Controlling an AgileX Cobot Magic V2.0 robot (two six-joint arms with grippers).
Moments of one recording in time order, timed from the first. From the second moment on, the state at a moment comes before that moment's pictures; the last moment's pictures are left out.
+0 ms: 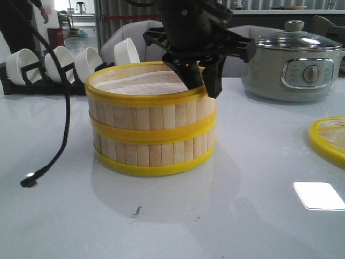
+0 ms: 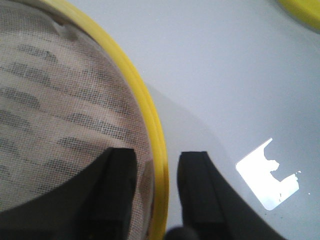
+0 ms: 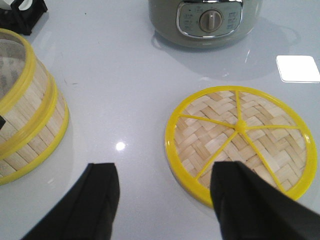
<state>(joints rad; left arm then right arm) -0.79 2.05 -1.84 0.03 0.90 -0.08 -0.01 0.74 -0.60 0.14 0.40 -0.03</state>
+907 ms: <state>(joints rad) -0.69 1.92 -2.13 0.20 1.06 -0.08 -0.01 0.74 -0.60 0.14 0.42 -0.03</state>
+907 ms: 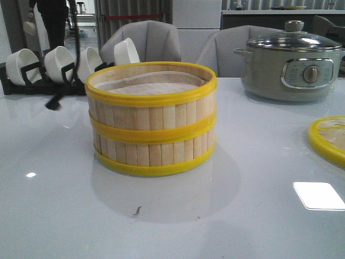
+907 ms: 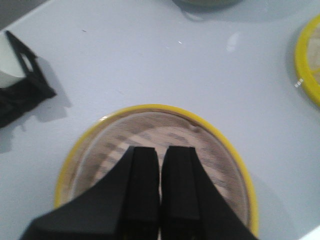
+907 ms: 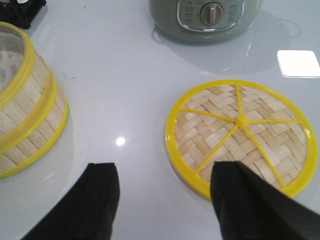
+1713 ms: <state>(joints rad) -0.07 1.10 -1.35 0.07 0.84 -0.08 -0.01 0.74 -0.60 0.14 0.42 -0.03</state>
